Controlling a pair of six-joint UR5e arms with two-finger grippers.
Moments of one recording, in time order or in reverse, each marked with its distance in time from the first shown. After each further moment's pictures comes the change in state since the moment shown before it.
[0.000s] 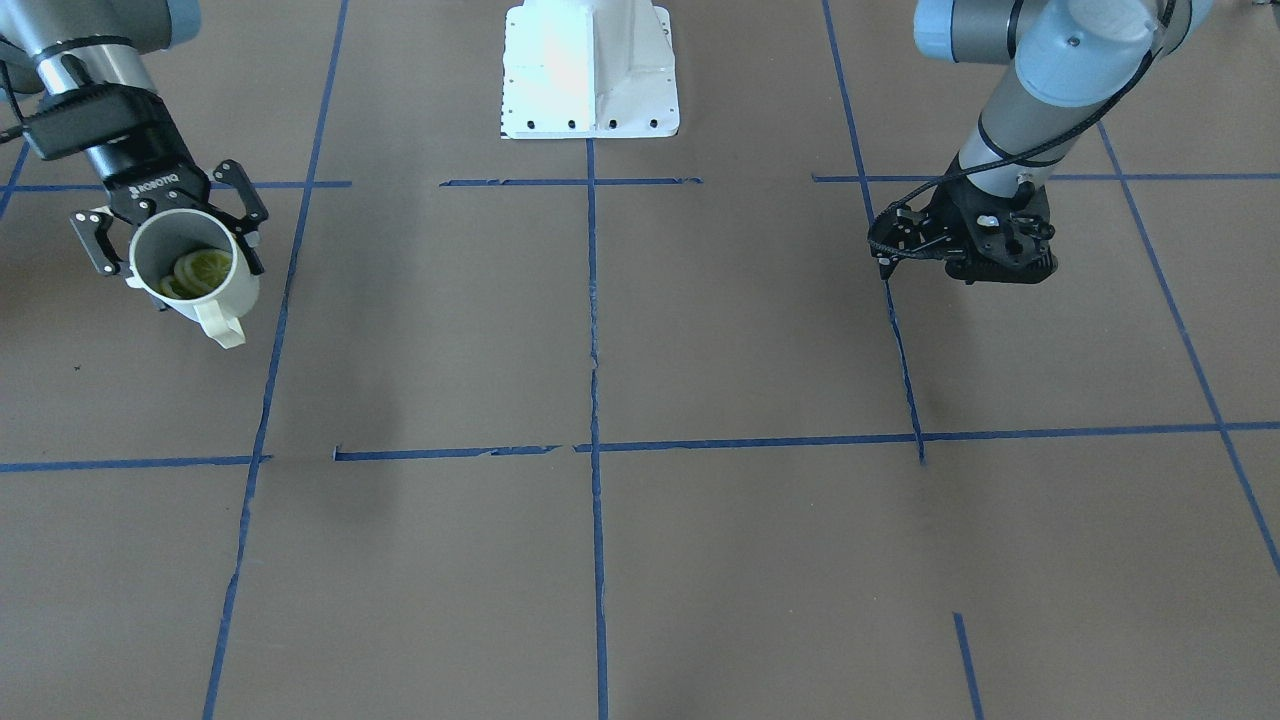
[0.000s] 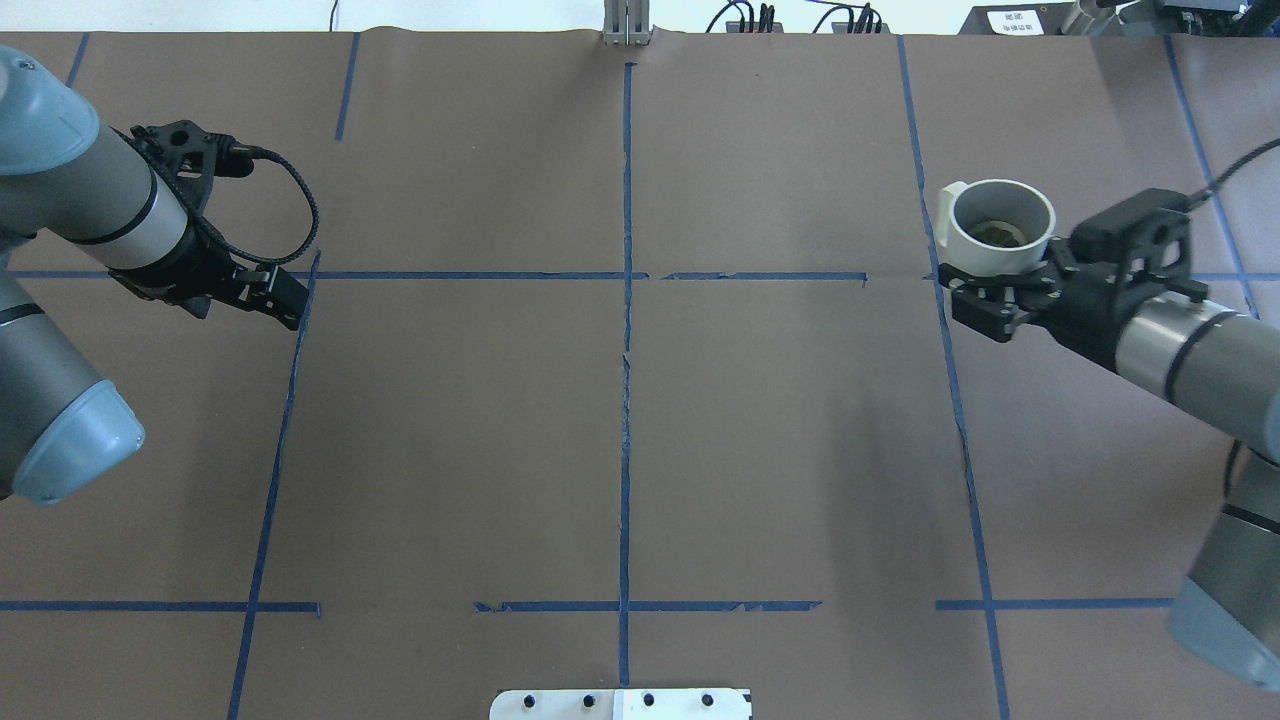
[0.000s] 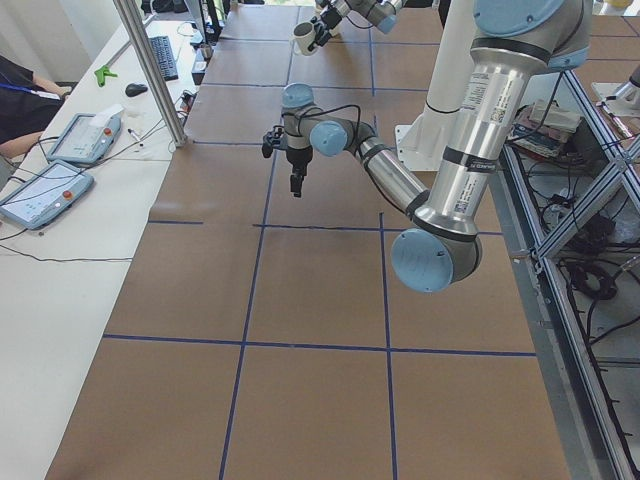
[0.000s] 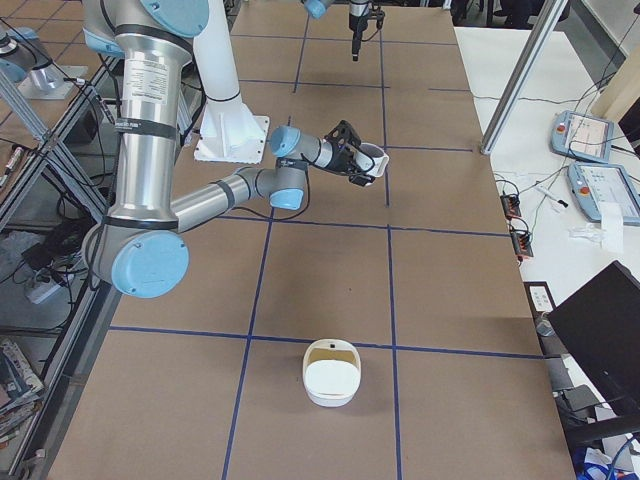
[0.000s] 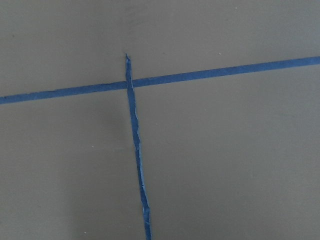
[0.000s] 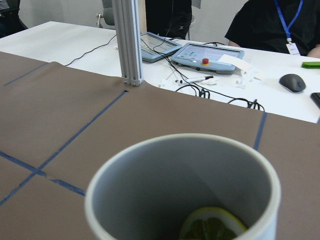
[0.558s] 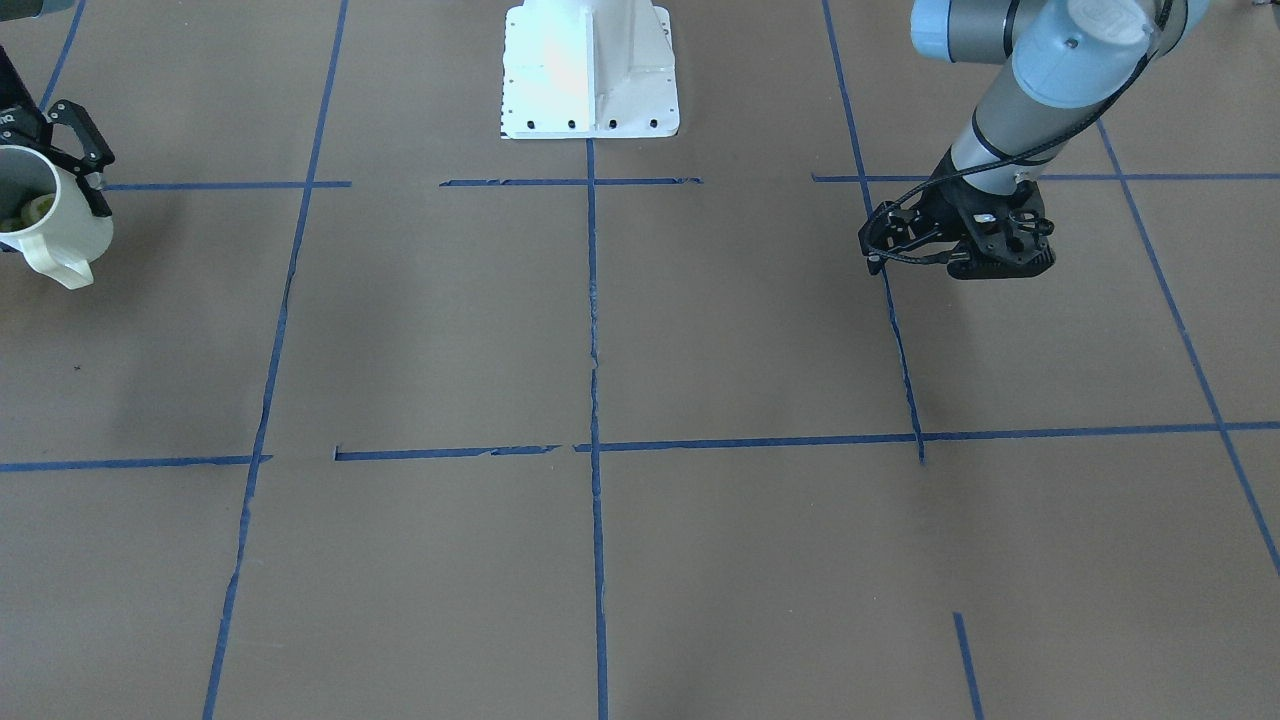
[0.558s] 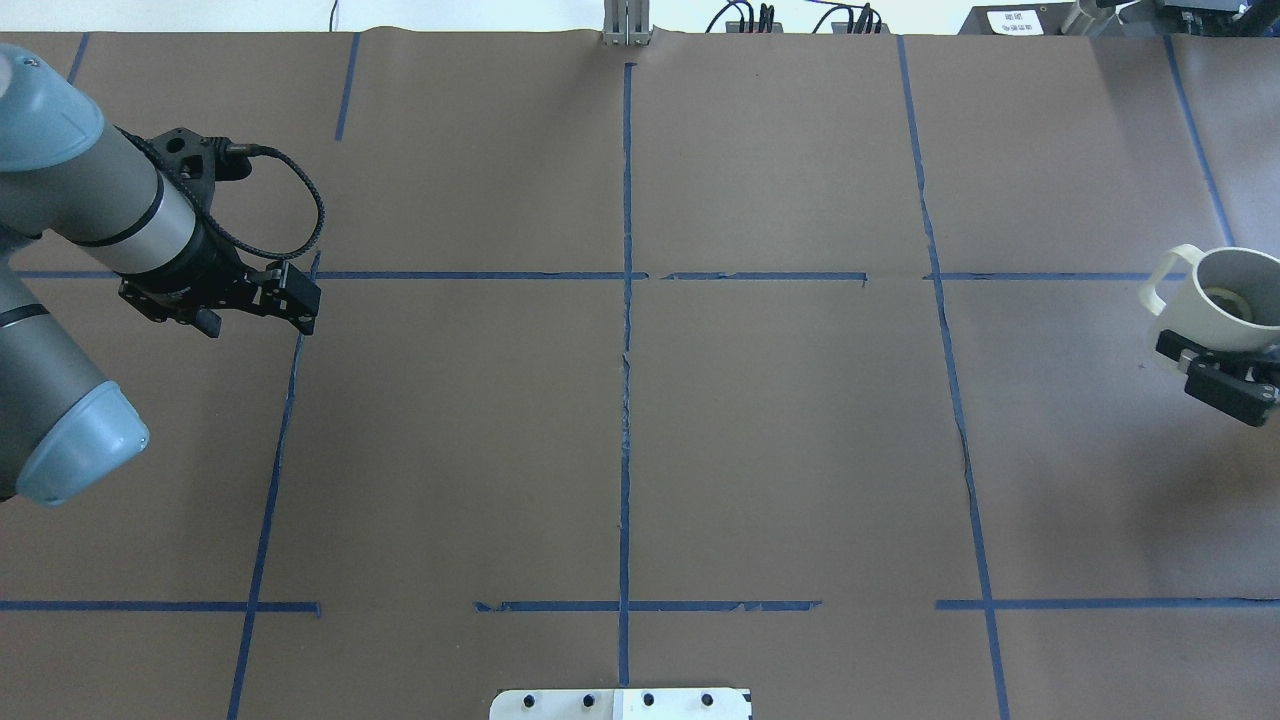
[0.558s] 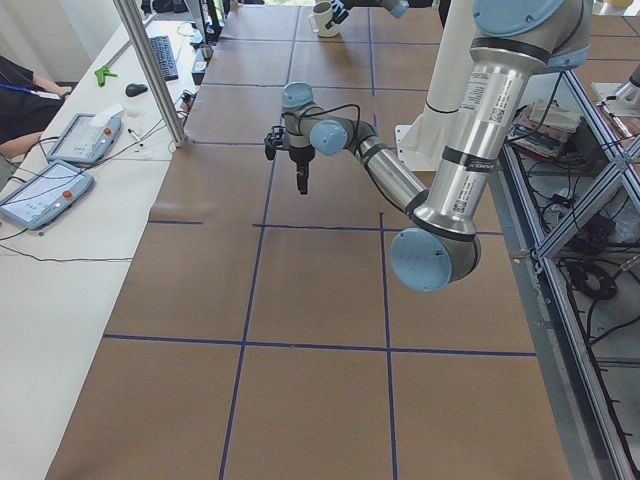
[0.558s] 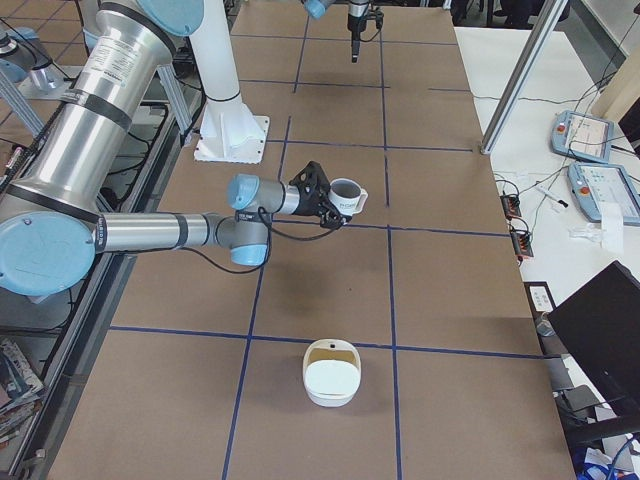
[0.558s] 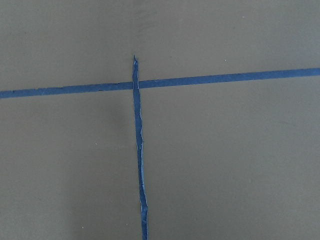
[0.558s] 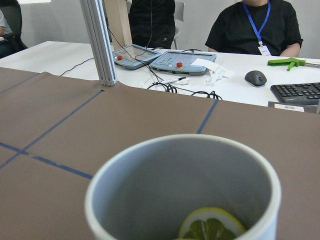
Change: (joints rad) left arm 0.002 -0.004 -0.002 -0.001 -0.070 -0.135; right arm 0.037 -0.278 -0.187 0.537 0.011 0.045
